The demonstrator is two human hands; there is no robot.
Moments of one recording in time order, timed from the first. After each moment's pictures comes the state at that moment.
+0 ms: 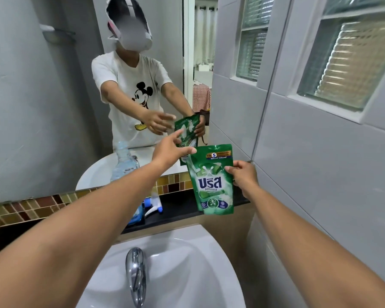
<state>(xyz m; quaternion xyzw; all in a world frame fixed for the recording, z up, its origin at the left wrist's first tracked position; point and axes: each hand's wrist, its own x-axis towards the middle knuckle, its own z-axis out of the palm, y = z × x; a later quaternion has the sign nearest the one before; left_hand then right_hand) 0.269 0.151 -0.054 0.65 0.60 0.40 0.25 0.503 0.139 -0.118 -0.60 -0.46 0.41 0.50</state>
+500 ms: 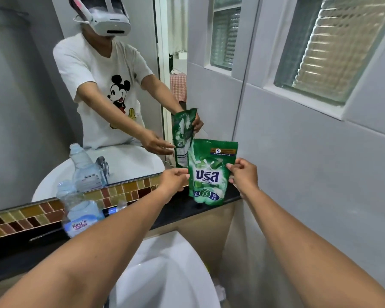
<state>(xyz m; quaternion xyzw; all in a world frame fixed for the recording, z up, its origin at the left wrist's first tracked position) 0.366 0.200 -0.167 0.49 0.58 0.40 0.51 0.583 0.182 -0.147 -0.62 -0.39 0.39 0.56</state>
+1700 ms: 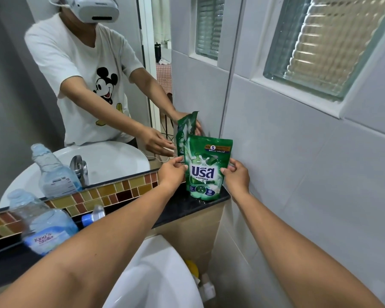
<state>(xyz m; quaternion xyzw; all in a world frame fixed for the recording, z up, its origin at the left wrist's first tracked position) 0.429 0.246 -0.178 0.49 0.61 0.44 0.44 0.615 0.213 -0.181 -0.68 -0.39 0.32 0.53</state>
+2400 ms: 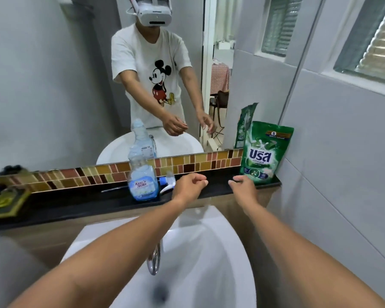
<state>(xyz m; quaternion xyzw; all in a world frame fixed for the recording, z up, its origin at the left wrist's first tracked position) 0.292 0.077 -0.189 0.56 0.65 0.37 0.35 0.473 0.112 -0.215 -0.71 -0.49 0.34 0.38</state>
